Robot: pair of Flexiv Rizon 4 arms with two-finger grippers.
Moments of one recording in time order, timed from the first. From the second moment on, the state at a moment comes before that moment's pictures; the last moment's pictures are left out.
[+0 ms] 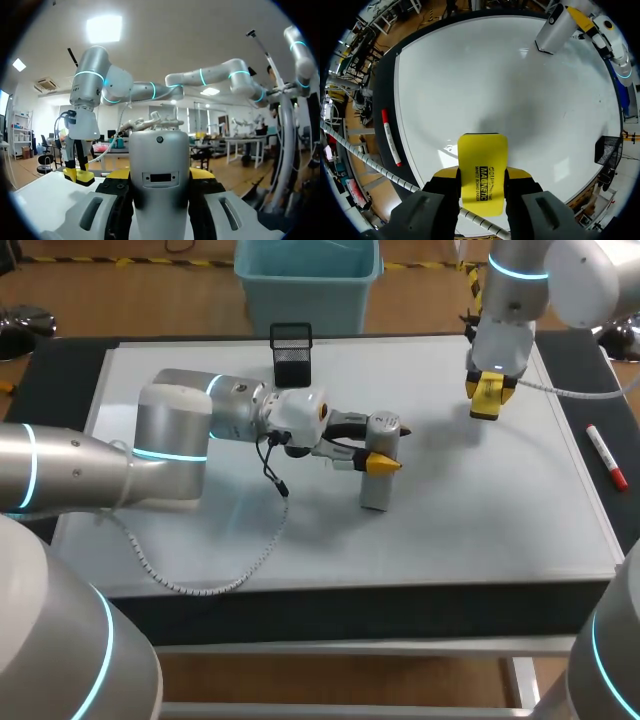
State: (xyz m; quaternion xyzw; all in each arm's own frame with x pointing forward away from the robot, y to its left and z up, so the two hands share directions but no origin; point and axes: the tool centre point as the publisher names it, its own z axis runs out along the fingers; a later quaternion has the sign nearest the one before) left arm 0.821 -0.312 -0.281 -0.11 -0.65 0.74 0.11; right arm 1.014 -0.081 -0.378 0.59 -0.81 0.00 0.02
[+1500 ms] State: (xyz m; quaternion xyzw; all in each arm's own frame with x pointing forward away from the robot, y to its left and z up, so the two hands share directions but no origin) left arm 0.910 -0.169 -0.230 -0.01 -0.64 0.77 0.00; right arm 1.014 -0.081 -0.378 0.59 -0.81 0.00 0.02
